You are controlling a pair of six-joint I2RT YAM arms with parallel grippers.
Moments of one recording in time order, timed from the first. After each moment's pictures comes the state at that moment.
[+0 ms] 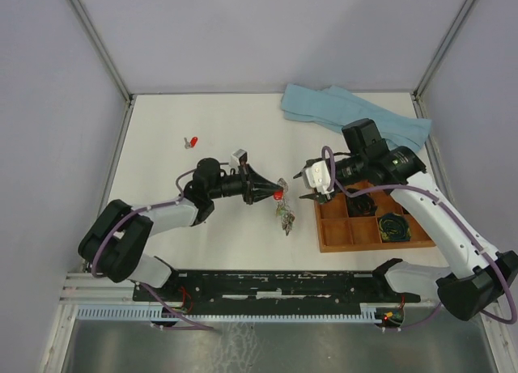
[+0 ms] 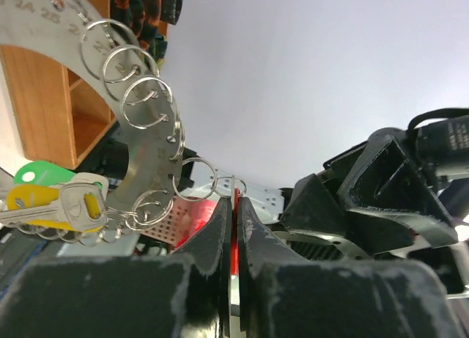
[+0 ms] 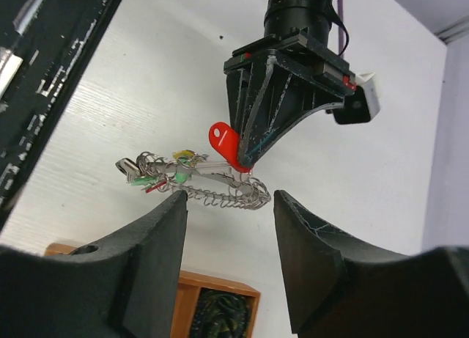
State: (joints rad) left arm -0.58 1.44 0.56 0.75 0.75 -1.65; right arm 0.52 1.20 1.27 -0.94 -0.92 -1.23
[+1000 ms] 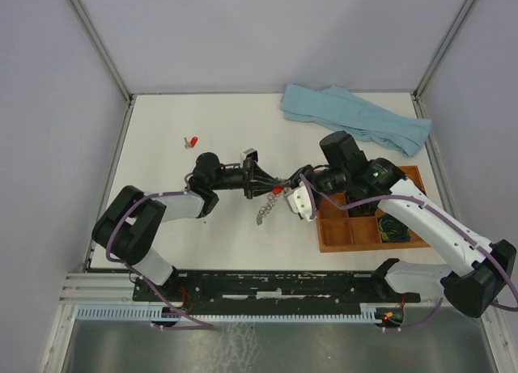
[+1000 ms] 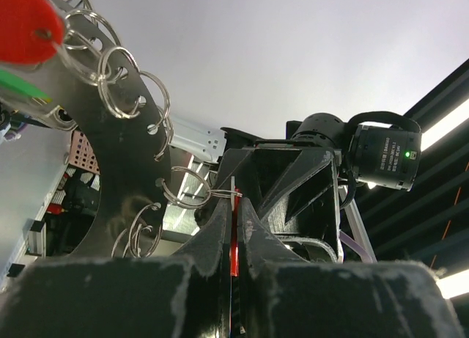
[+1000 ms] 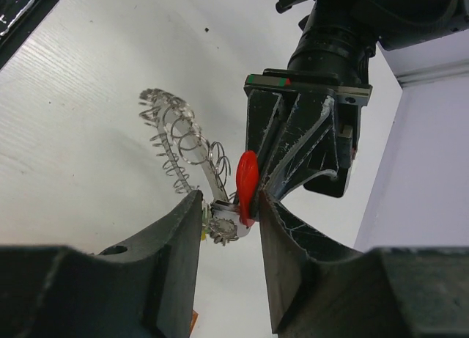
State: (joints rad) left arm -0.54 1.60 0.62 1.04 1.01 -2.05; right arm 0.69 1.21 1.18 -0.75 -0.74 -1.41
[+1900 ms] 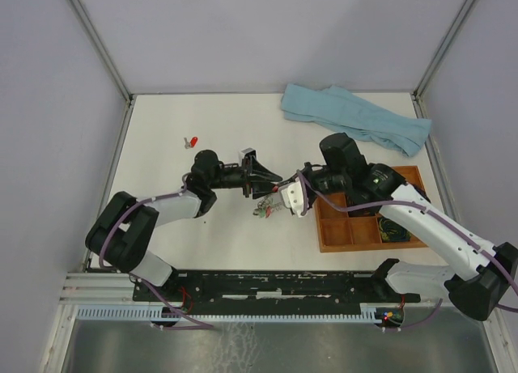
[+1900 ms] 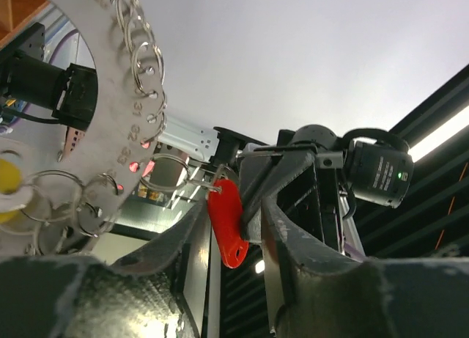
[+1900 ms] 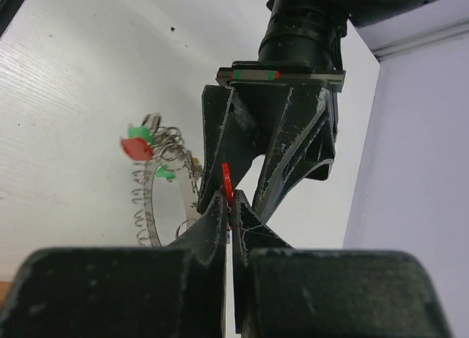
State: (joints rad) left arm -0.53 1.54 0.64 0.92 1.00 -2.04; right arm 0.74 1.18 1.15 -0.61 -0.64 -1.26
